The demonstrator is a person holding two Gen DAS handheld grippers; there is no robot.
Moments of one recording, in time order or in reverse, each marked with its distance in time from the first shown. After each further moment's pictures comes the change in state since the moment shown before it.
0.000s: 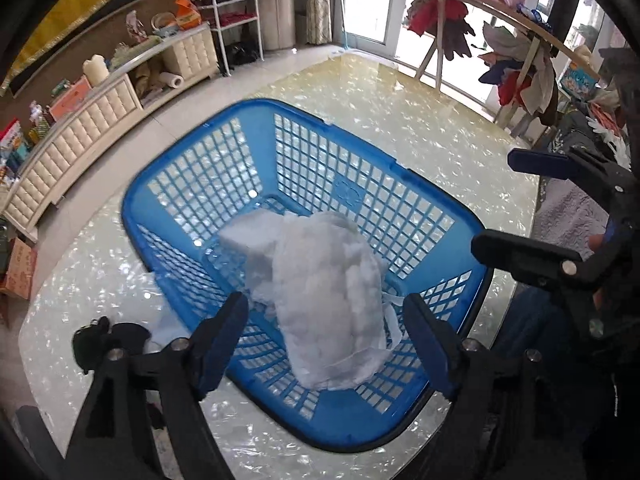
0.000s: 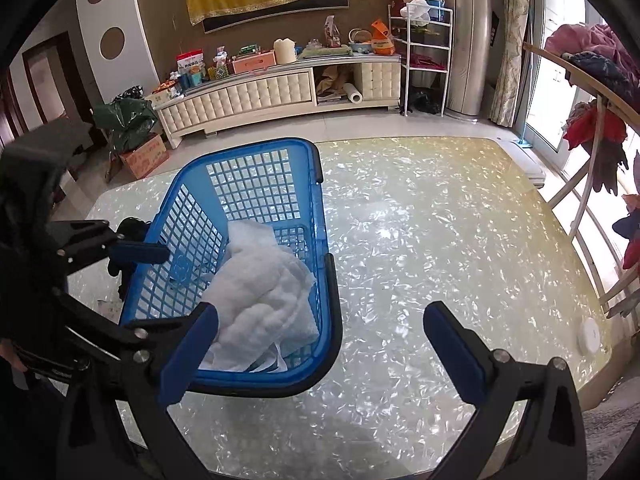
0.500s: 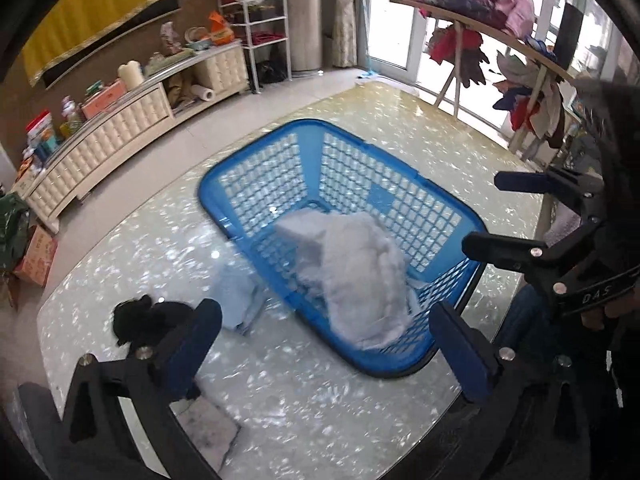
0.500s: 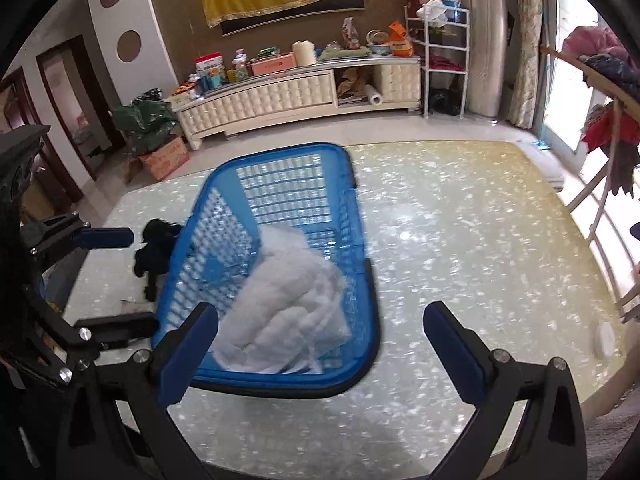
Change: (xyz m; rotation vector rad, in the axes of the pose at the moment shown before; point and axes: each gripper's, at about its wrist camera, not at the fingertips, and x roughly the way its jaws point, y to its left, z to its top) left arm -0.057 0.028 -0.033 -0.065 -0.083 0.063; right arm 0.000 0.014 0.003 -0.014 -0.001 0.086
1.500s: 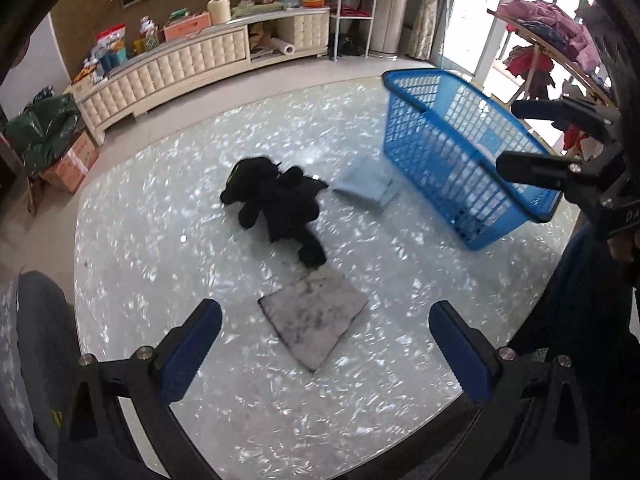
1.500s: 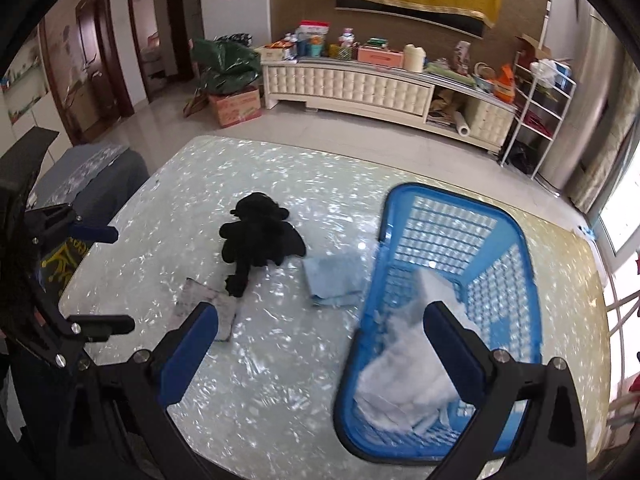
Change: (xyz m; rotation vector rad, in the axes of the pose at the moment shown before) left arm -0.046 0.130 -0.138 -0.239 0.073 0.077; right arm 0.053 0.152 0.030 -0.358 0.047 0.071
